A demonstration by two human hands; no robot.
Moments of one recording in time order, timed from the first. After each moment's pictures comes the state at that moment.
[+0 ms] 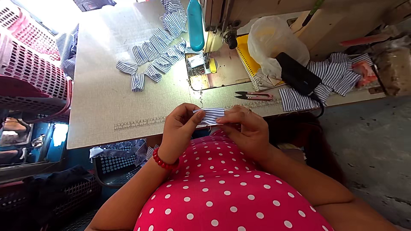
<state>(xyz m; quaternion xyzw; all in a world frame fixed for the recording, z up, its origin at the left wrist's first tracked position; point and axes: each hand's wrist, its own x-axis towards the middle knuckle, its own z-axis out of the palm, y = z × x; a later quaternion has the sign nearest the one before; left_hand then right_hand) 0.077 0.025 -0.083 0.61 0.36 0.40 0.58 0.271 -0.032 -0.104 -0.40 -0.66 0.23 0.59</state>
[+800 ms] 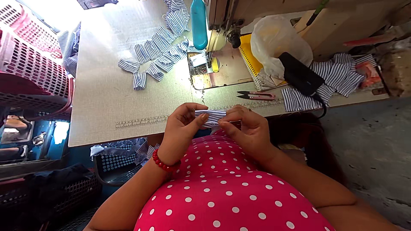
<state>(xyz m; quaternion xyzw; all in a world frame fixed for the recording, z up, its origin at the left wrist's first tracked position) 0.076 0.020 -0.075 0.52 0.36 0.38 0.67 0.271 -0.035 -0.105 -0.43 -0.61 0.30 0.59</state>
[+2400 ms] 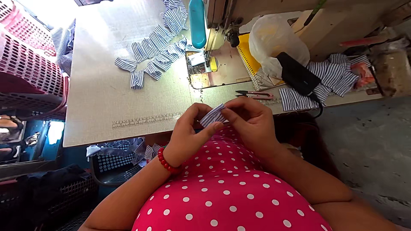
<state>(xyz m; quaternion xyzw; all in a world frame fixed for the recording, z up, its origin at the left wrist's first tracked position) 0.084 0.020 -0.083 0.69 0.30 0.35 0.56 0.269 -0.028 -0.080 -0.47 -0.57 0.33 0.59</state>
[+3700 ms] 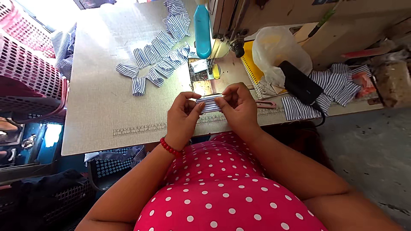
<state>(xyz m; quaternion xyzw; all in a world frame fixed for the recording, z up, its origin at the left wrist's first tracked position) 0.091 0.067 -0.097 0.68 0.40 0.40 0.47 0.268 0.030 -0.107 -0.57 -0.56 0.25 0.55</state>
